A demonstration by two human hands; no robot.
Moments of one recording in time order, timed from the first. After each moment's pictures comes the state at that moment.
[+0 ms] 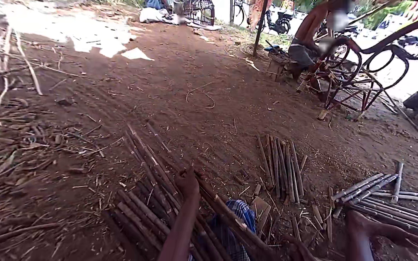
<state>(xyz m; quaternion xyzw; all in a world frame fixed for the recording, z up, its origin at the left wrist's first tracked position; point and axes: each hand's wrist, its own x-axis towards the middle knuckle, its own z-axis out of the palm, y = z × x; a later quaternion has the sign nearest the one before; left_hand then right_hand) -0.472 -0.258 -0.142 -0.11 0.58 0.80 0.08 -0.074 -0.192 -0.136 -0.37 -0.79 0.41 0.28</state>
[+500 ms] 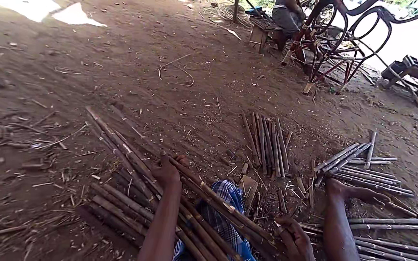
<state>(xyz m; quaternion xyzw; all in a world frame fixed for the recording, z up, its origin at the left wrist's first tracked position) -0.471 -0.264 -0.156 -0.09 0.58 0.81 0.05 -0.047 -0.190 -0.139 -0.39 -0.74 0.50 0.25</state>
